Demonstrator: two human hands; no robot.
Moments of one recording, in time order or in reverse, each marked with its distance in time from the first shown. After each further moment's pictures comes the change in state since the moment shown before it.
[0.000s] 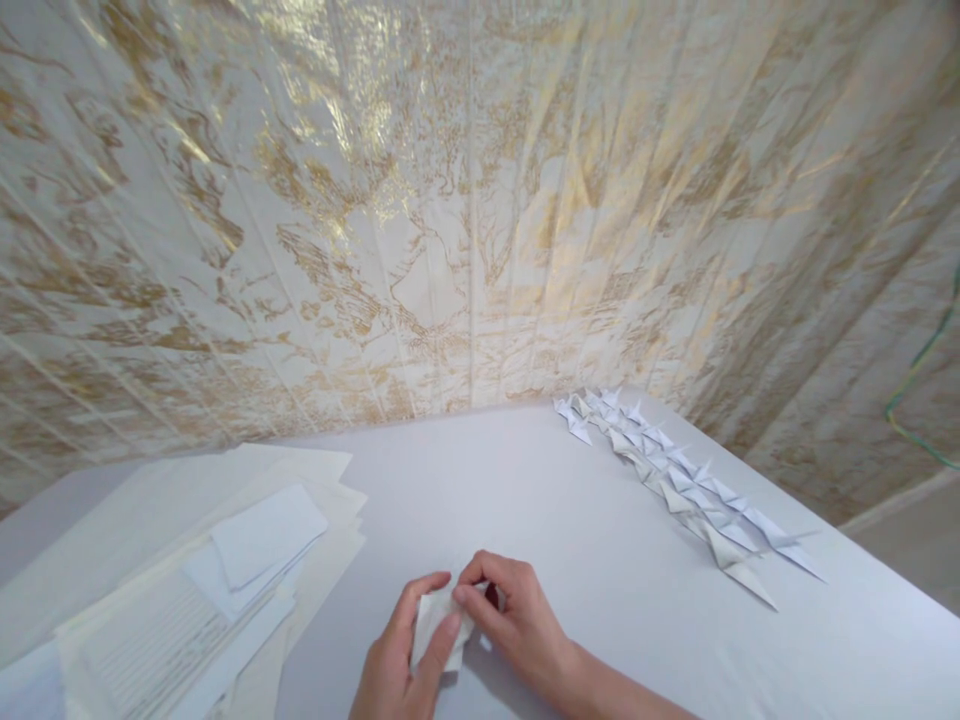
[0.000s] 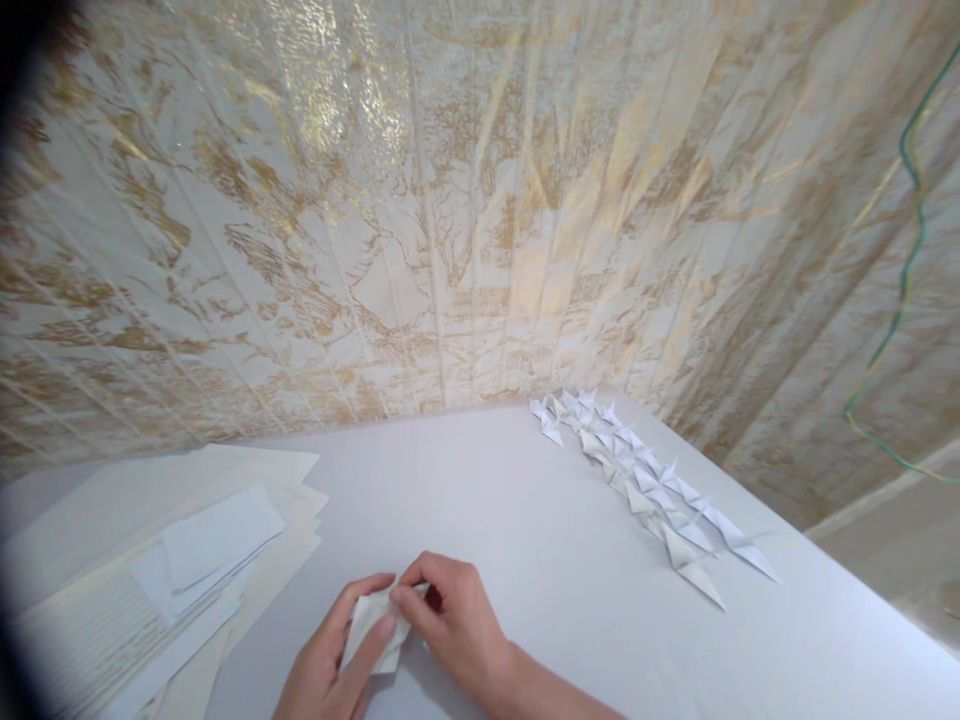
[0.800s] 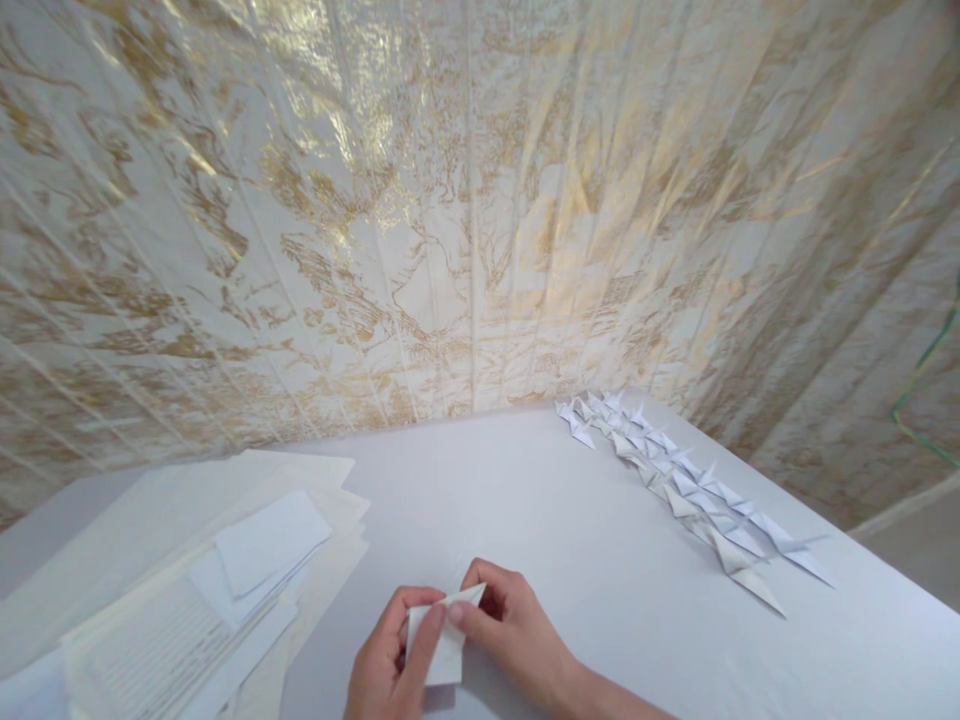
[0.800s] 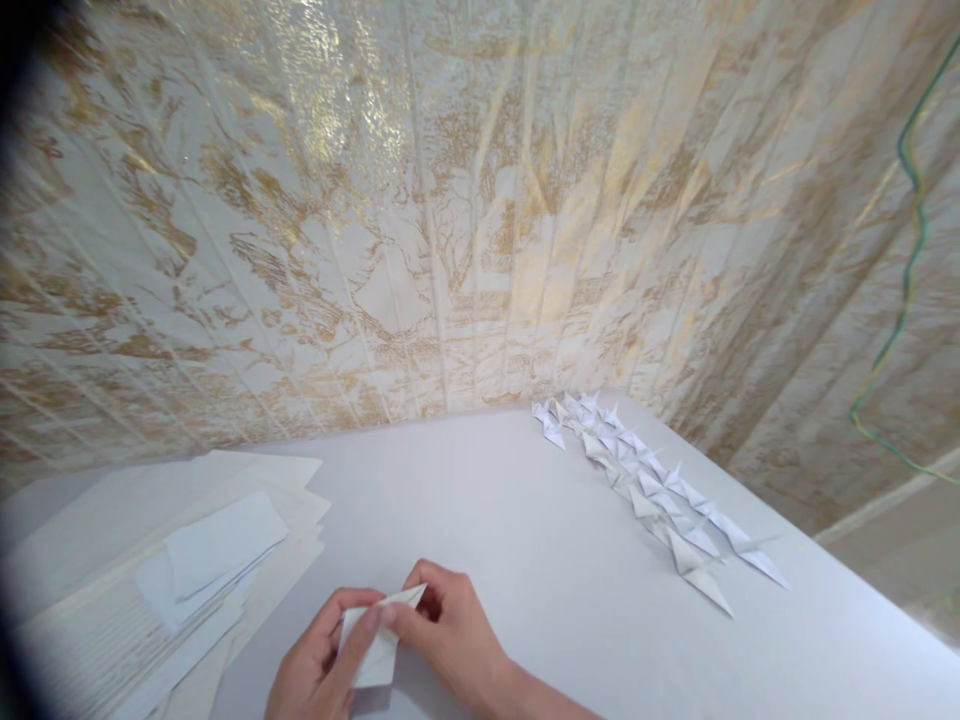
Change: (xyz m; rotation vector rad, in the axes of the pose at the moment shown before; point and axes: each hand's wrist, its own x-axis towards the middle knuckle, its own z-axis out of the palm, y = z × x) left_hand 0.006 0.000 -0.003 -0.086 0.076 -0.024; right_hand 0.002 0.000 0.005 0.351 -0.081 0.199
